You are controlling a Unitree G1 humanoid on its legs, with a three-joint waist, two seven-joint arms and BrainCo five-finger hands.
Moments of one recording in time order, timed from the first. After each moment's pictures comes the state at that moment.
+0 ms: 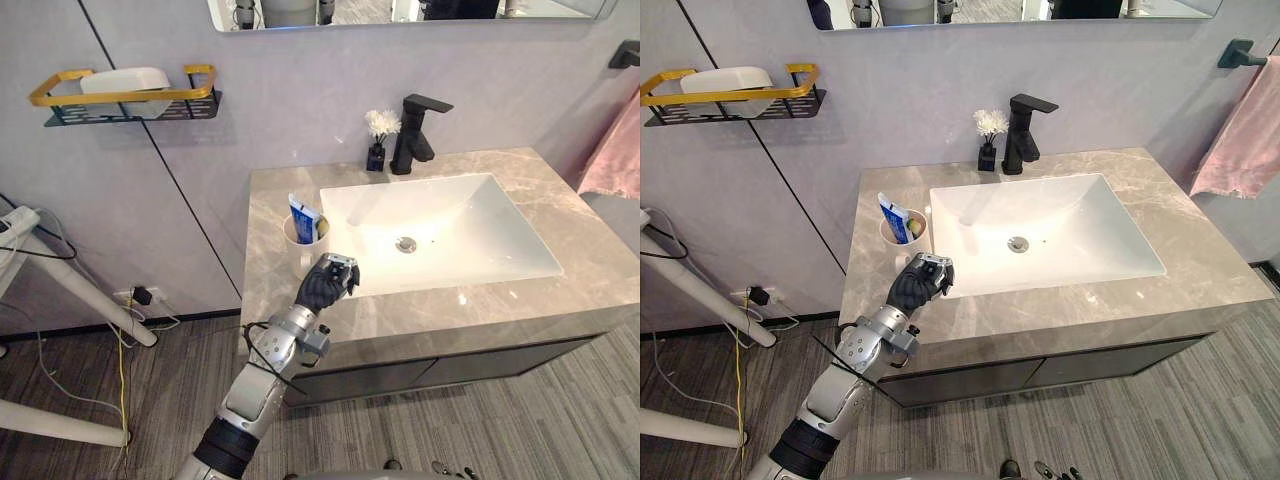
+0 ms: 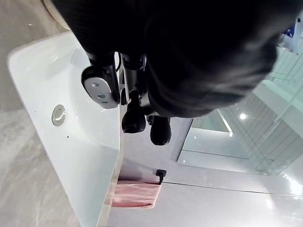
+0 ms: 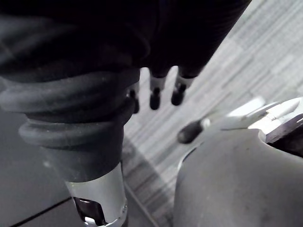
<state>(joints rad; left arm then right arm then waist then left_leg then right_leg) -0.10 0.14 -0.38 -0.07 -0.30 -0.05 -0.08 0.20 -0.03 -0.34 1.07 0.27 -0.06 0.05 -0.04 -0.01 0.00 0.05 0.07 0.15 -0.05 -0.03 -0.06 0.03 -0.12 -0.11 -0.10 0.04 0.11</state>
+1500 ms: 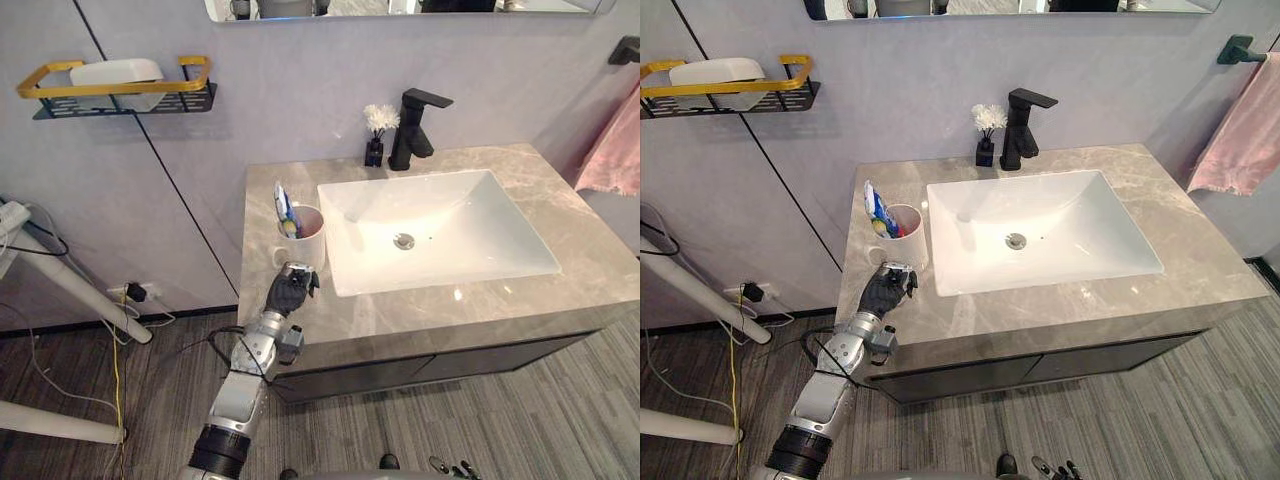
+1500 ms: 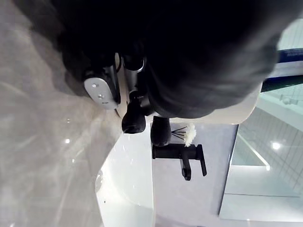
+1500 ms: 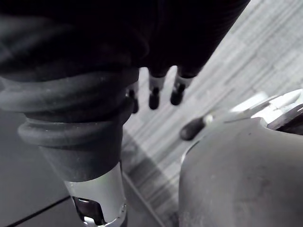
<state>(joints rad) -0.05 0.10 -0.18 0.05 -0.10 -0.05 -0.02 0.22 -0.02 -0.34 1.02 0.27 -0.07 0.07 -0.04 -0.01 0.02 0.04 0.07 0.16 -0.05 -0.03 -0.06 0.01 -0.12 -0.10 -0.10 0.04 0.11</state>
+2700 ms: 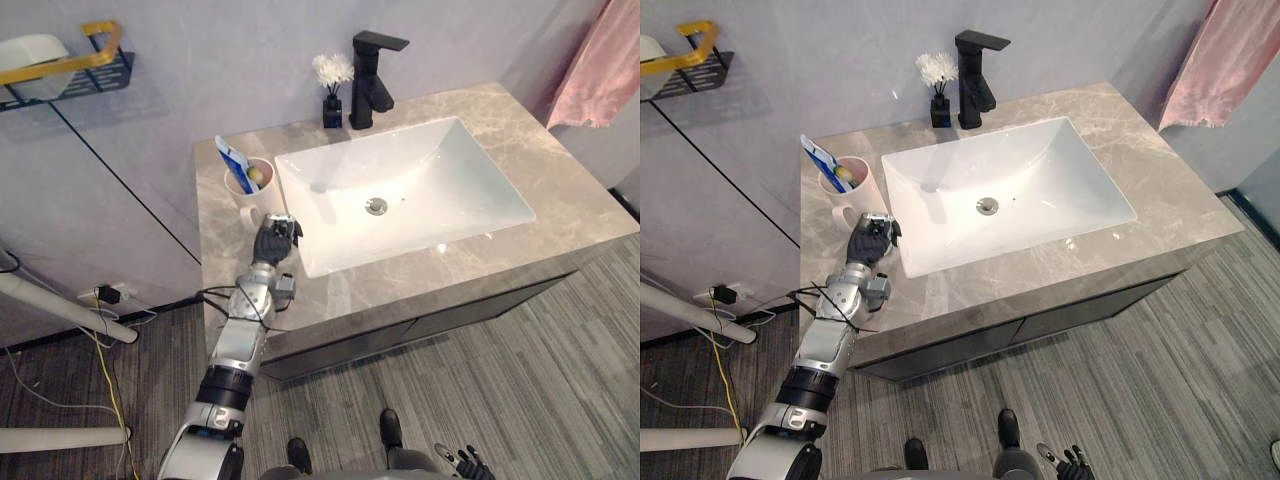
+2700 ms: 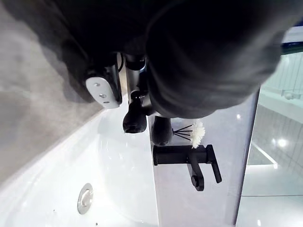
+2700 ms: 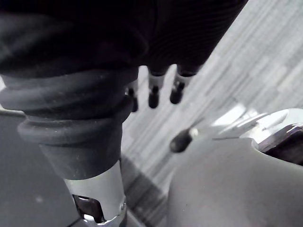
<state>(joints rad) -0.40 0.11 -0.04 0.27 -0.09 -0.07 0.10 0.25 -0.01 -0.34 0.88 0.27 -0.07 0.07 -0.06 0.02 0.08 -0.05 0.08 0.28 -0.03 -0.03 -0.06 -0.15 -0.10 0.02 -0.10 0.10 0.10</state>
